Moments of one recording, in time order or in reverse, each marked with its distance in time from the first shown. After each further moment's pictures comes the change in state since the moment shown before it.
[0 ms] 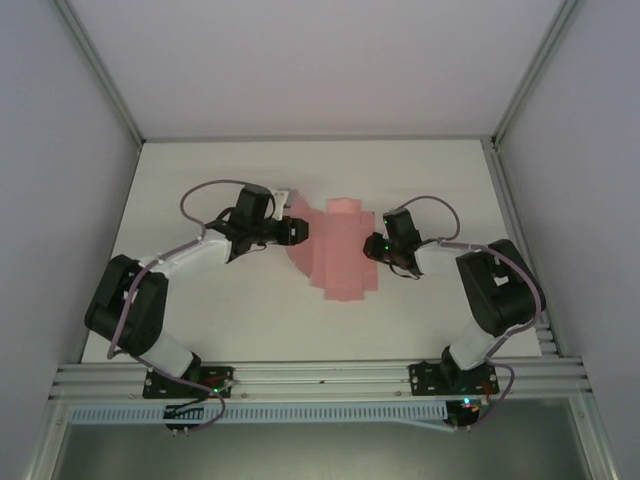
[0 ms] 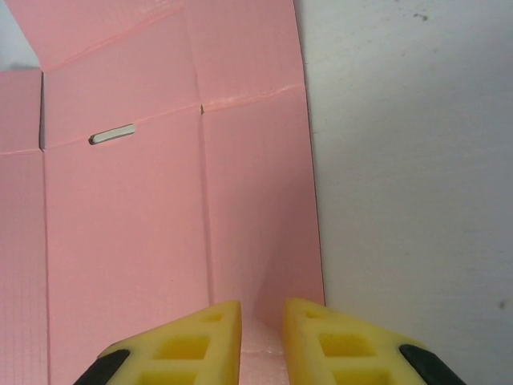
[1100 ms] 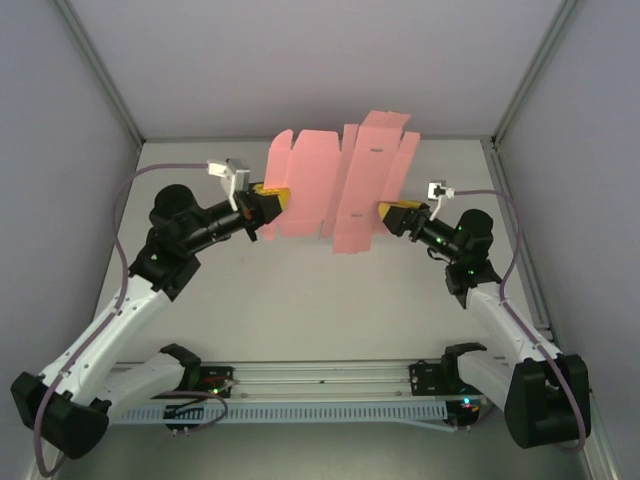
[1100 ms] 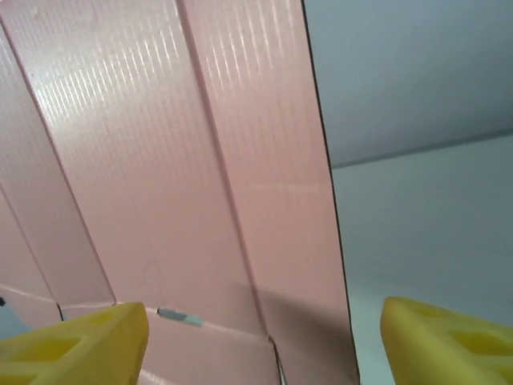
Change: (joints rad) left arm -0.002 -0.621 0.019 0.230 0.247 0.044; right arm -0.268 -0.632 -0.189 0.534 -0.653 0.074
